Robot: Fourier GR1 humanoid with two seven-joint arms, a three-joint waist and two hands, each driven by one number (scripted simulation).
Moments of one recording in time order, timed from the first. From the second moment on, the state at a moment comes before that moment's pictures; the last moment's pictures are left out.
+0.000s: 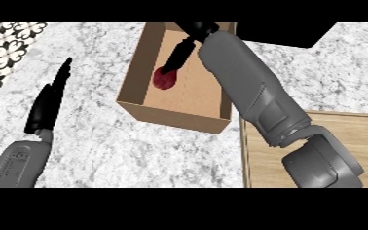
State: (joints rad) left arm -0.25 0.37 0.00 -1.28 -0.20 0.14 0.07; right arm -1.42 0.00 0.12 -0.18 0.32 0.08 -0.47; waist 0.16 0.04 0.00
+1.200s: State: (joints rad) left arm -0.22 0.39 0.05 -1.30 -0.18 0.14 0.06; right arm -1.39 -0.32 -0.10 -0.11 0.10 0.32 -0.57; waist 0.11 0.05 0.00
